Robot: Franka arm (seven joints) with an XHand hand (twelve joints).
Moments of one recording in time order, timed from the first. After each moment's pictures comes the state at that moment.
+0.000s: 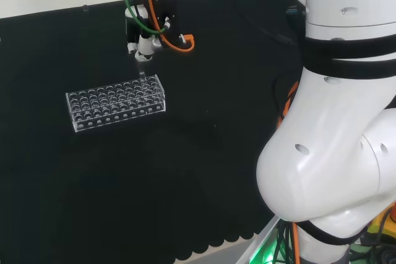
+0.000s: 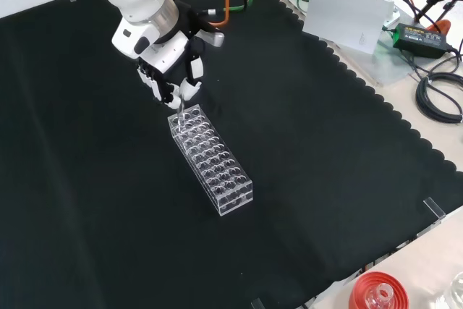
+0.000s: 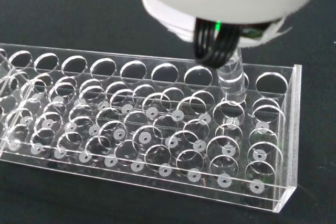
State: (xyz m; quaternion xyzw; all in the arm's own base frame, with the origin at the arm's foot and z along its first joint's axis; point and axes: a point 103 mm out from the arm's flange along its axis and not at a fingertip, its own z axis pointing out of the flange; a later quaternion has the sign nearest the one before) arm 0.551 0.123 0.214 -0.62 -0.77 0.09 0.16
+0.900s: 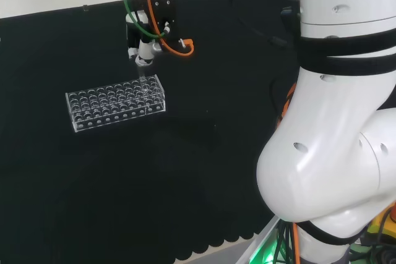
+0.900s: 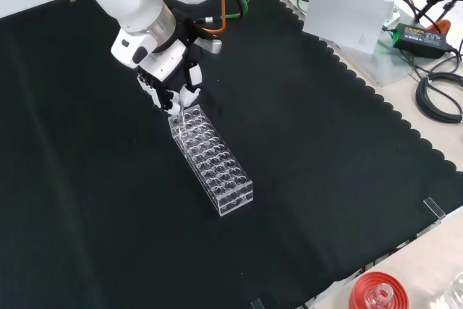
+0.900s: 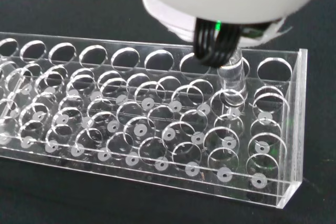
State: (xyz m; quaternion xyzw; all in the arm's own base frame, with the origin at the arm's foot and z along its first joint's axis) arm 0.556 0.122 0.195 -0.61 -0.77 0.09 0.17
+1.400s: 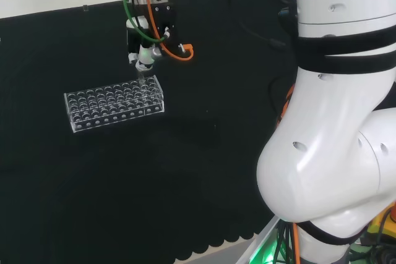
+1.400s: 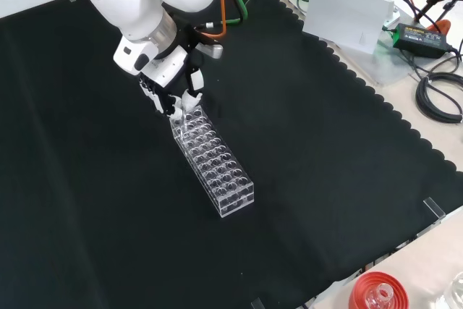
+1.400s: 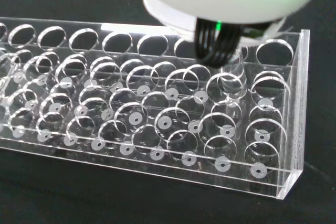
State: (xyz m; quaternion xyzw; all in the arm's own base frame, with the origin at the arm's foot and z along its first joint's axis) arm 0.555 0.124 0.181 -0.61 -0.76 0.10 0.18
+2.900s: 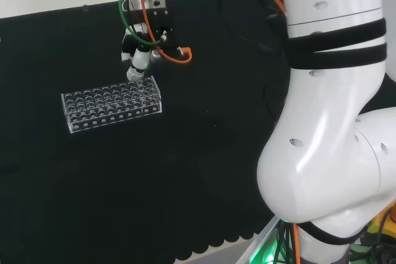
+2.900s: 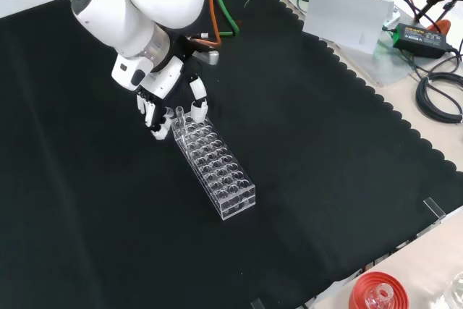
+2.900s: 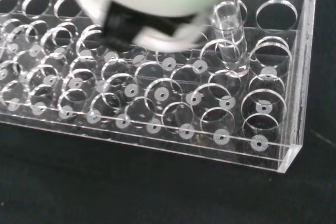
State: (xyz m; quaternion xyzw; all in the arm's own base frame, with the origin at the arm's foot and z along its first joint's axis) arm 0.561 0.126 0.165 -0.59 -0.76 0.13 0.23
